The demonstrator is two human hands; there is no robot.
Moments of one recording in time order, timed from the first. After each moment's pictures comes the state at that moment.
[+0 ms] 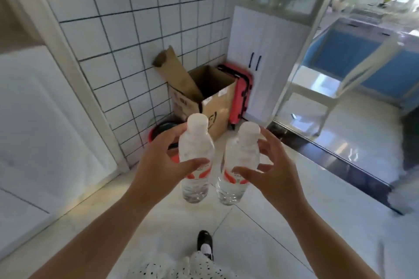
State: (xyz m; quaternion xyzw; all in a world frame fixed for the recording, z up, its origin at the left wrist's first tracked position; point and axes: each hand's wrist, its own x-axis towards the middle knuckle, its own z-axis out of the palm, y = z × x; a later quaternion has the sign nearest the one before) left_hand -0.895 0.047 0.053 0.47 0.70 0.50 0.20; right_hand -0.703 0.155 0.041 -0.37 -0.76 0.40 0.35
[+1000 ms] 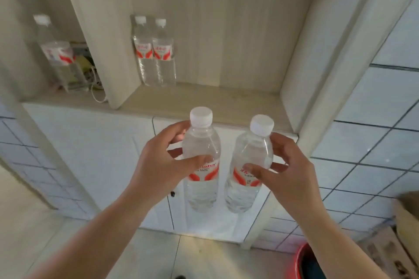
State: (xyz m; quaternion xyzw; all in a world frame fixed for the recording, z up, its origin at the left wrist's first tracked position) left_hand -1.369 -0.092 0.103 0.06 0.80 0.59 -0.07; right_hand -1.348 0.133 0.091 -0.01 -0.82 0.55 0.14
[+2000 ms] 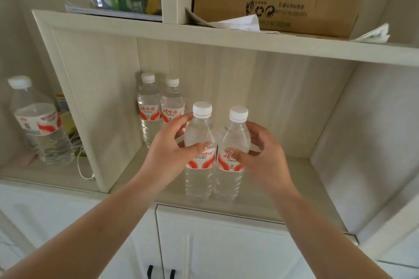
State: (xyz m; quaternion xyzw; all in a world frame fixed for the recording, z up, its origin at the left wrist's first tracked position) left_hand -1.614 -0.140 0.152 0.10 0.78 0.61 -0.11; right_hand -1.607 0.056 0.145 0.06 -0.81 0.56 0.18
